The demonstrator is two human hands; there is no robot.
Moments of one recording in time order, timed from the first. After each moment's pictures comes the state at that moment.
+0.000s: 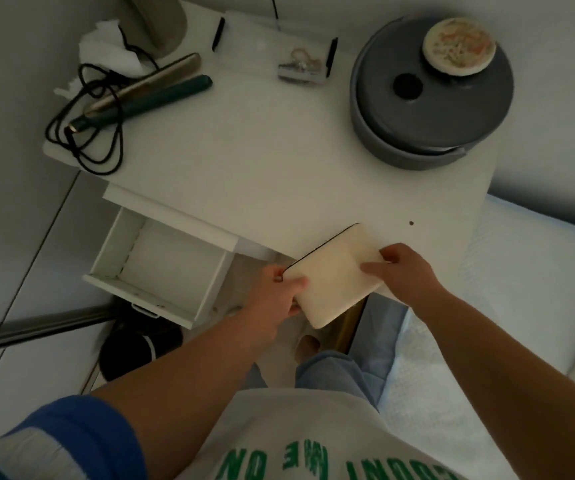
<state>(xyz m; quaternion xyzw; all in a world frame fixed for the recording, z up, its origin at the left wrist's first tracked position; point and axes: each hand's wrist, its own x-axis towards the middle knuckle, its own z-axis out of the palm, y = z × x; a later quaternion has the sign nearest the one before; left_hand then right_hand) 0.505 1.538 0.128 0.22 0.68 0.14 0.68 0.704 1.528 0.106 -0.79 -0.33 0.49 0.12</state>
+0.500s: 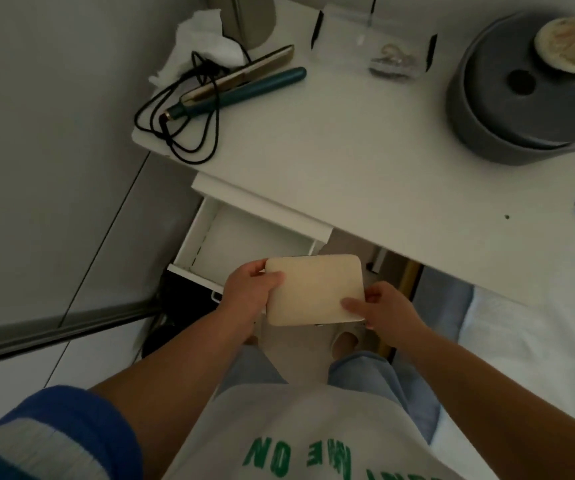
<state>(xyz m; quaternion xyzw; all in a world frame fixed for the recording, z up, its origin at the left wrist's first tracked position) 0.301 1.563 0.127 0.28 0.71 0.15 0.62 0.501 1.501 0.112 -0.77 -0.28 0.57 0.09</state>
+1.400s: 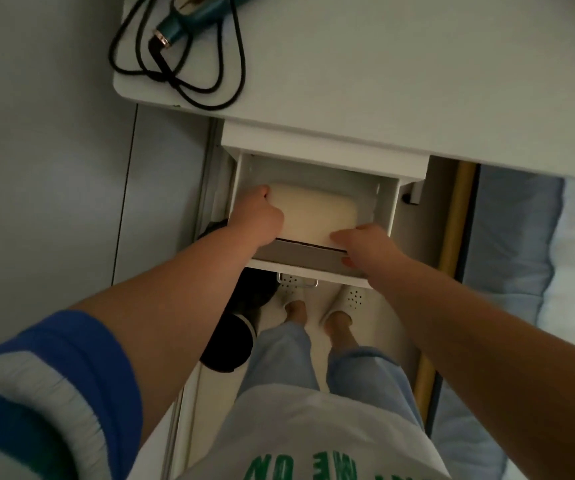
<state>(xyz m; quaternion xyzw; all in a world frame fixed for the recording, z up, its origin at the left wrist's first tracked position) 0.200 1.674 0.012 0.58 0.65 -0.10 0.48 0.334 1.579 0.031 -0.79 -0.03 0.58 0.17</state>
